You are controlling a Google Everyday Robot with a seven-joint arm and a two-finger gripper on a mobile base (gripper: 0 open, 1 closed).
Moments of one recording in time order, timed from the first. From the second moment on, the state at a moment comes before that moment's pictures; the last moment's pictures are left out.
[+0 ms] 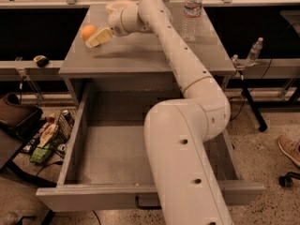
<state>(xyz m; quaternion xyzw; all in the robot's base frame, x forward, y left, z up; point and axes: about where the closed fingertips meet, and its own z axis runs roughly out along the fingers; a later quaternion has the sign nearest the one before) 0.890 0.181 0.887 -0.53 0.61 0.22 0.54</state>
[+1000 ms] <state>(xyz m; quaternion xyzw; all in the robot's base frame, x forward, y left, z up) 0.895 0.226 0.866 -0.49 0.65 0.27 0.51</state>
